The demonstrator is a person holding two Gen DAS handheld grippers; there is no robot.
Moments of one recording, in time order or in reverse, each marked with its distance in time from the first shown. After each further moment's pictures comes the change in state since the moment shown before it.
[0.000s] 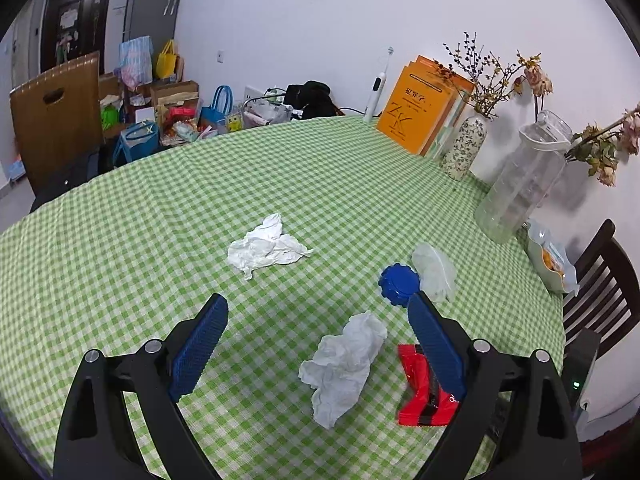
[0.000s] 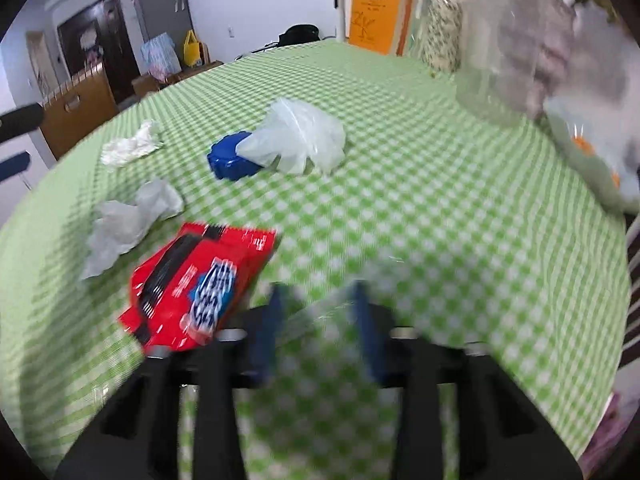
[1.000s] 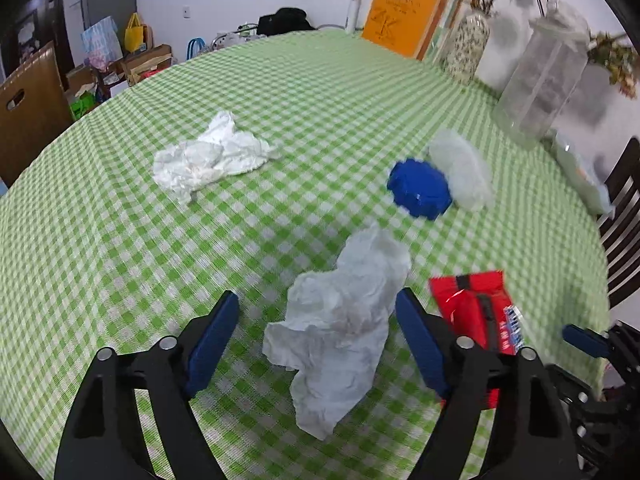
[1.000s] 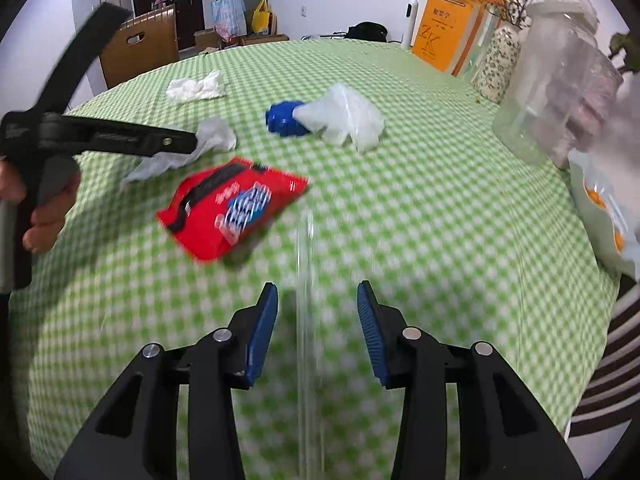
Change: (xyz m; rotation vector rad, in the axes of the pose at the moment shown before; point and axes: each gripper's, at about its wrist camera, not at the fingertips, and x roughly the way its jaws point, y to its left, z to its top) left arm 0.093 -0.029 -0.047 0.146 0.237 0.048; right arm -0.035 -0.013 -0.033 -0.246 0.039 0.101
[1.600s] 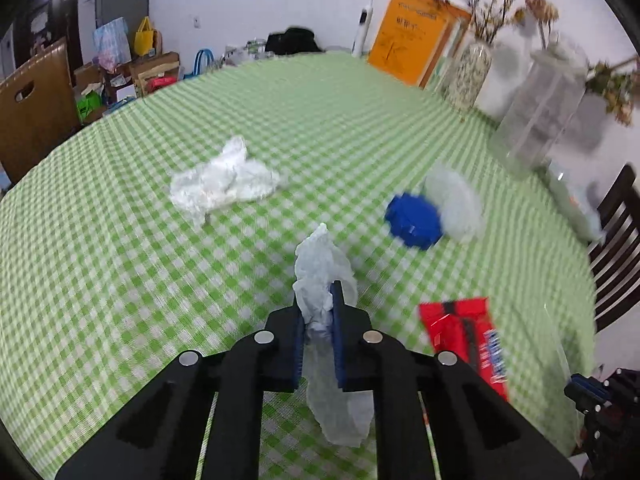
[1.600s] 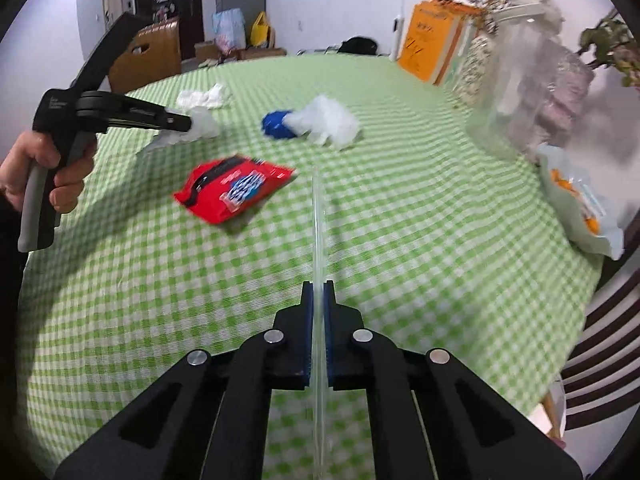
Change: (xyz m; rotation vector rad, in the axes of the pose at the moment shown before) left arm -0.031 0.016 0.009 -0.074 -0.097 -0.049; right arm -0.045 -0.017 -0.026 0.005 -0.064 -0.014
